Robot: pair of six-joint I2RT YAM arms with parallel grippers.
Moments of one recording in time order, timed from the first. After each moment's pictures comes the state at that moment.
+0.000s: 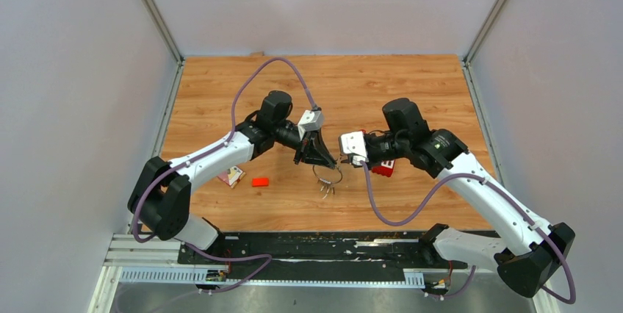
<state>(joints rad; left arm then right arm) -0.64 1.48 1.00 0.00 1.28 0.23 0.66 1.11 1.13 -0.74 -0.70 -0.98</state>
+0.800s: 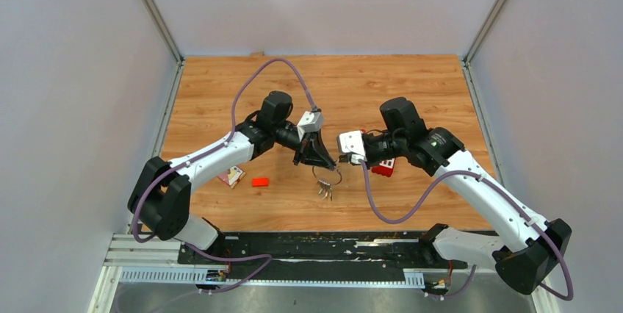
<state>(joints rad) -0.64 1.48 1.00 -0.02 1.30 0.25 0.65 1.13 1.13 -0.73 -0.73 -0.98</state>
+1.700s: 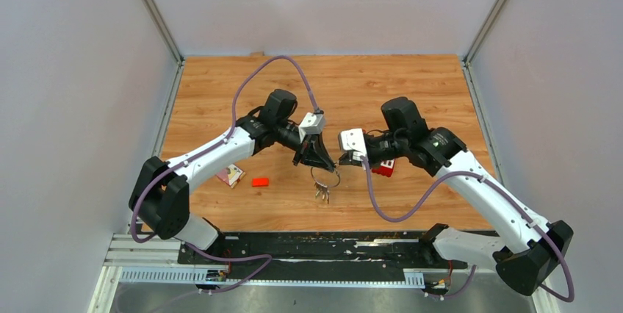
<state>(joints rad) -0.65 1.49 1.09 -0.26 1.29 0.43 0.65 1.13 1.15 -0.76 -0.76 -0.91</state>
